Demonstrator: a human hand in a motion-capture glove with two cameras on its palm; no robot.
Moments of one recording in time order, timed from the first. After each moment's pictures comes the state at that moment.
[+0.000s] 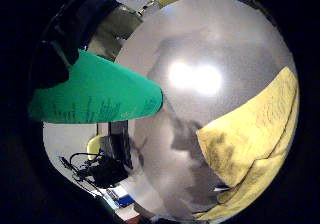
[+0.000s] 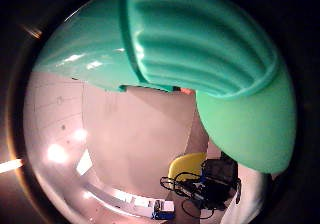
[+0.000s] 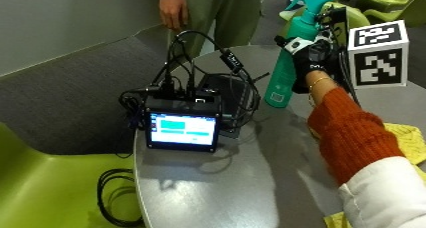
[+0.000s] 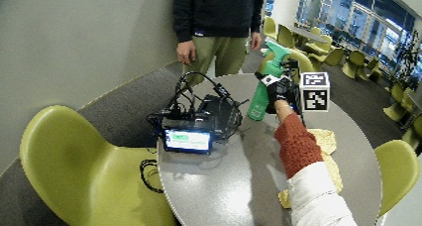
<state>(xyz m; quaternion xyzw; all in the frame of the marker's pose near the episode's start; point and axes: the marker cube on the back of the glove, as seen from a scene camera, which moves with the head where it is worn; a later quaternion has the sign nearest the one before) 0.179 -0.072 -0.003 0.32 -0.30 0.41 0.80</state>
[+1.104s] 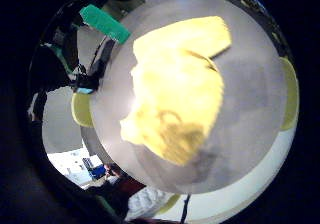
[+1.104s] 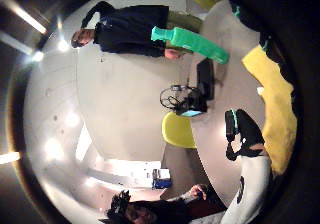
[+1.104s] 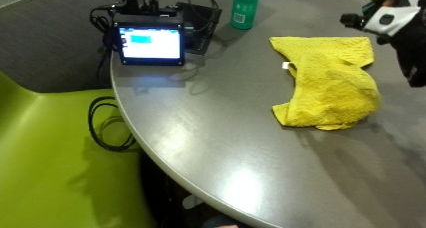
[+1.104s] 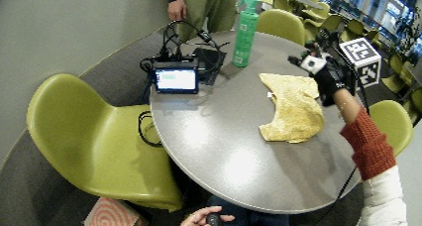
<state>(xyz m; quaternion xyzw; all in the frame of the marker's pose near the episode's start) 0.132 0.001 -0.136 0.25 -0.18 0.20 0.93</state>
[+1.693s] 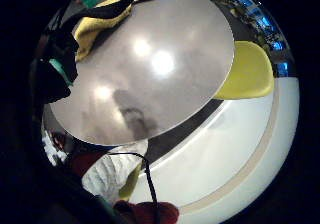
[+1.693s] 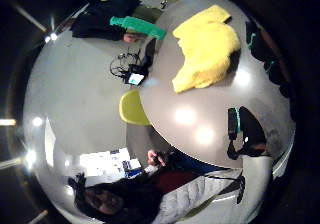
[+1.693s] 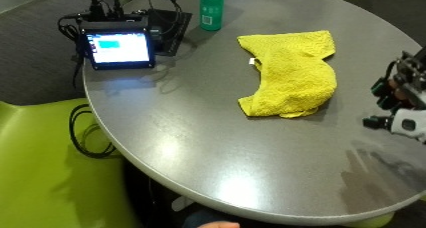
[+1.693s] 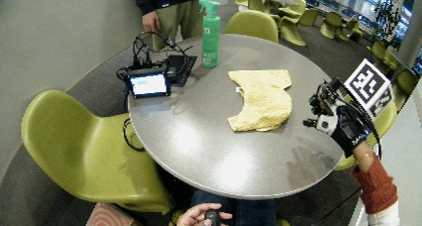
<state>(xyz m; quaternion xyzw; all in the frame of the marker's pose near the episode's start) 0.137 0.100 -0.074 0.09 0.04 0.21 0.97</state>
